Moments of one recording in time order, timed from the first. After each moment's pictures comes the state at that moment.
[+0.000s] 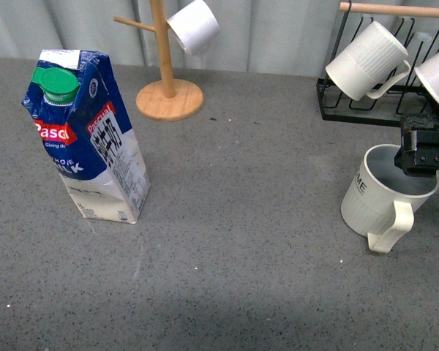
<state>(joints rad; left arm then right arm) 0.00 0.00 0.02 0.00 0.00 0.00 0.06 1.81 0.84 0.05 0.03 0.08</state>
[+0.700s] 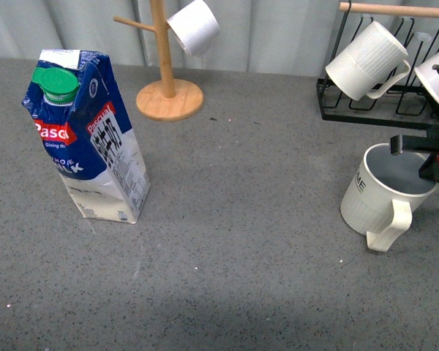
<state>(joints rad) 0.00 0.00 0.02 0.00 0.00 0.00 0.07 1.87 0.90 -0.03 0.03 0.14</state>
